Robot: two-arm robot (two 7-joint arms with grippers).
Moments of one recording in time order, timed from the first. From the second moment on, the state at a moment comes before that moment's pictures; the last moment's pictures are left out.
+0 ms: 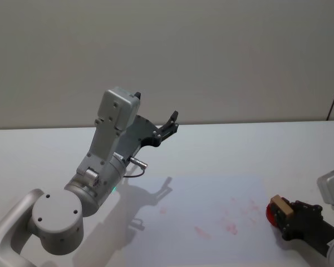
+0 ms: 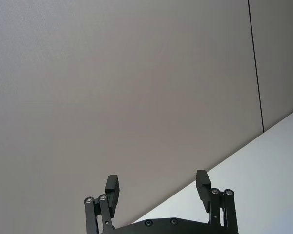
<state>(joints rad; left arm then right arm) -0.24 0.38 0.45 -1.63 -0.20 0.01 -0.01 -0.10 0.40 -0.23 -1.62 0.18 0.16 0.26</state>
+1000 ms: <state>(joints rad) -0.24 0.38 0.45 -1.63 -0.20 0.01 -0.01 -0.11 0.40 -0.23 -1.61 0.17 0.14 0.23</state>
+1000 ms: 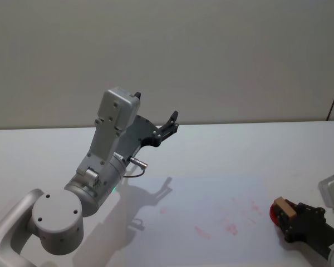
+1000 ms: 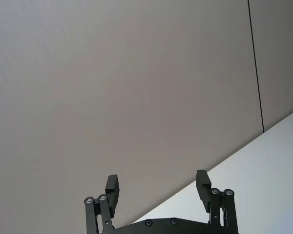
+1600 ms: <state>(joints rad) -0.24 0.38 0.45 -1.63 -0.20 0.01 -0.01 -0.11 0.39 -0.23 -1.58 0.15 0.13 0.23</state>
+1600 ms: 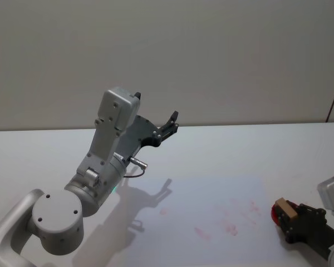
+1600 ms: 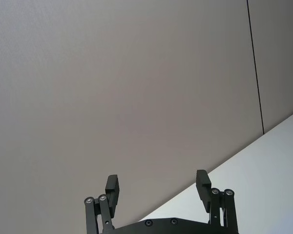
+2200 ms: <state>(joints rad) -0.24 0.38 0.45 -1.63 -0.20 0.01 -0.01 -0.11 0.39 -0.22 -1.62 0.19 0.12 0.22</state>
